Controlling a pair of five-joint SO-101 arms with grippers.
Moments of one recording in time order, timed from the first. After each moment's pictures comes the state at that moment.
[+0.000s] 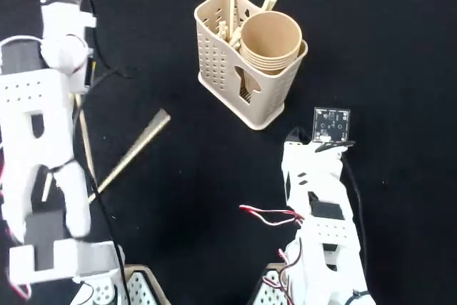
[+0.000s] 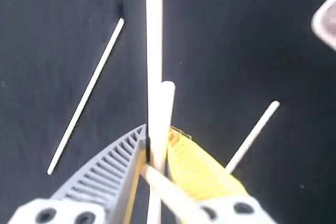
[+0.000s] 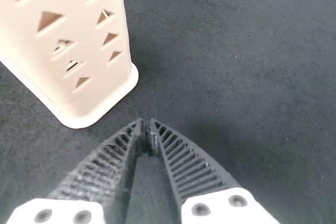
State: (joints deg) left arm -15.5 -6.0 -12.4 83.7 -17.7; right arm 6.0 -55.8 92.8 5.5 3.0
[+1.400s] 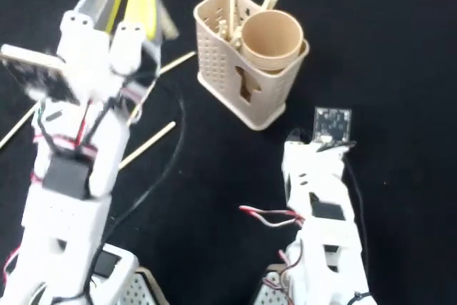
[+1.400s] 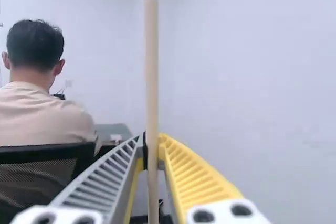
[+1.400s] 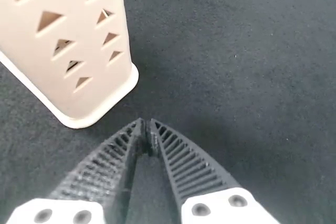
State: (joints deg) left arm 11.4 -48.8 26.2 6.5 2.9; right arm 6.0 -55.8 92.8 5.5 3.0
